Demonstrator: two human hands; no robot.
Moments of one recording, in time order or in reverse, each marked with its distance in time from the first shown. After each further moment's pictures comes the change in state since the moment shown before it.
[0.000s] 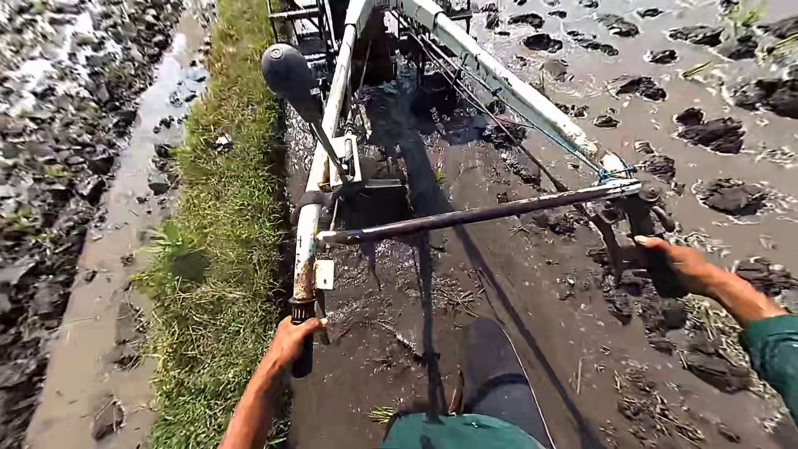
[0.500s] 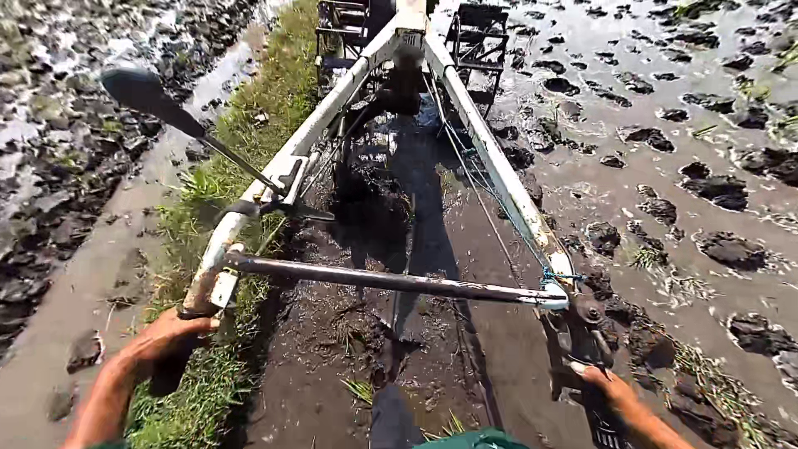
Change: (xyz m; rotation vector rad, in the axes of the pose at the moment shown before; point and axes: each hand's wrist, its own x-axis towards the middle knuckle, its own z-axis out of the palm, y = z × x) left_hand -0.125 -0.151 -0.114 0.195 0.215 -0.052; right_hand -0.237 0.169 0.097 0.052 -0.133 -0.045
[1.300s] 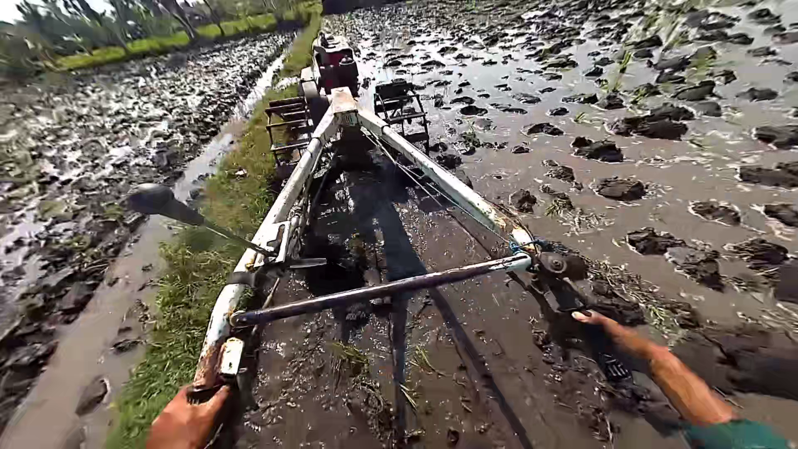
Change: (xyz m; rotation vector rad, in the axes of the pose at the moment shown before) left_hand -0.372 -0.125 0.191 0.328 0.421 0.093; right_hand -0.130 0.234 -0.252 0.232 -0.259 -0.124
